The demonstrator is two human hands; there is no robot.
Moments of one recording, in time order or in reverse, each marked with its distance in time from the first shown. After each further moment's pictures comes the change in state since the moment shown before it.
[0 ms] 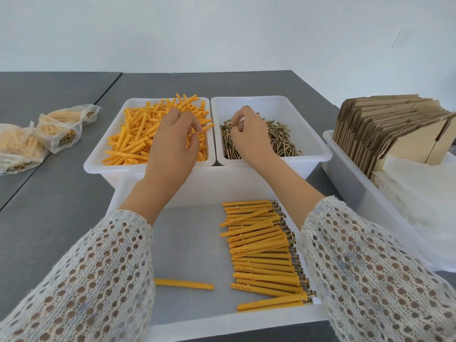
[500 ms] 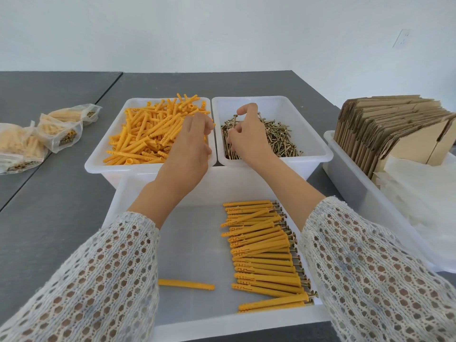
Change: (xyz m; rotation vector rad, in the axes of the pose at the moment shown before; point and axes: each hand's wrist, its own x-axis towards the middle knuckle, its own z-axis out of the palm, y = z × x) left_hand -0.006 0.007 0.014 -0.194 -0.179 0.021; right_hand -0.005 -0.011 0.001 0.133 -0.075 0.084
